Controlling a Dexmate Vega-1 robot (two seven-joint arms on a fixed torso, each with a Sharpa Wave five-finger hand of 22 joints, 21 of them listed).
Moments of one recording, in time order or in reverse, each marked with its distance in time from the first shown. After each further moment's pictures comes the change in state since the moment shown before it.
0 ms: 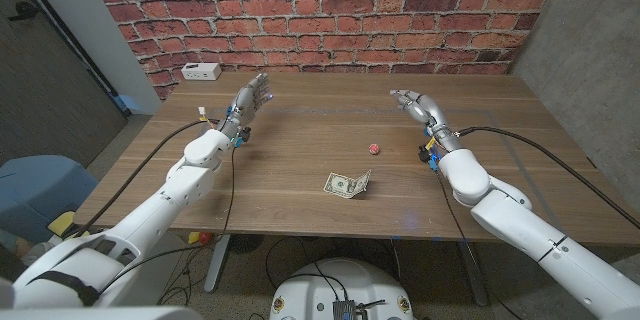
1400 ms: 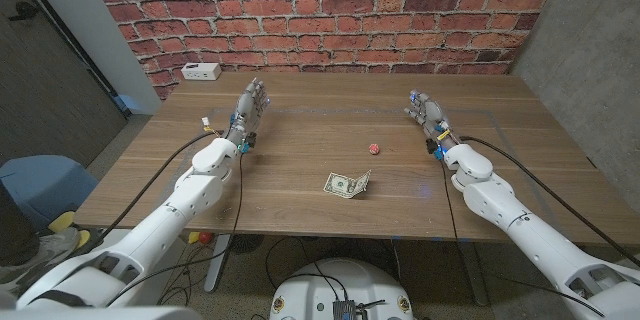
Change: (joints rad) left arm 0.019 -0.049 -0.030 -0.001 -0.121 0.058 -0.003; left_hand -0.103 -0.047 -0.055 0.082 0.064 -0.154 -0.010 -0.030 -0.005 -0.126 -0.082 -0.066 -0.005 -0.144 -0.147 -0.037 0.003 -0.137 -0.200 -0.044 0.005; right arm 0.215 0.208 0.001 0.551 0.439 0.260 0.318; right_hand -0.152 -0.040 -0.141 0.091 0.049 -0.417 -0.023 -0.048 -0.005 -0.371 -0.052 -0.055 0.000 -0.346 -0.055 -0.093 -0.032 -0.152 -0.084 -0.023 -0.005
